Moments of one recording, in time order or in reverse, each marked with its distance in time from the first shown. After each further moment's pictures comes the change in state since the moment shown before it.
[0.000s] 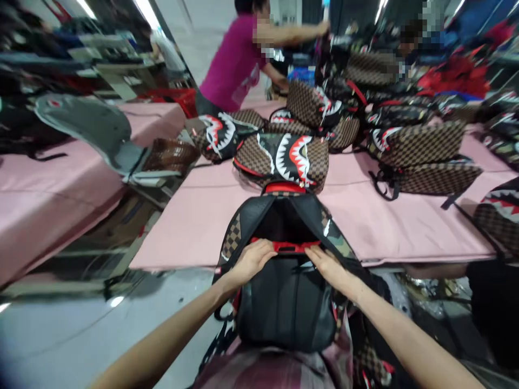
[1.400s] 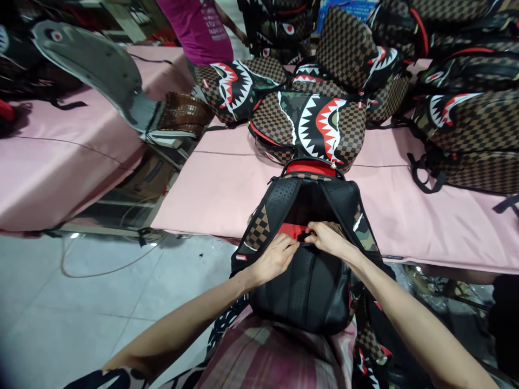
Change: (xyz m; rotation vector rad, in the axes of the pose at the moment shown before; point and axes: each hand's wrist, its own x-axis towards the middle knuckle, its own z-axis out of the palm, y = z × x) left_hand -0.020 0.015 0.026 0.036 -0.052 0.043; right_hand 0.094 -0.014 -0.022 0.263 -0.344 0.181
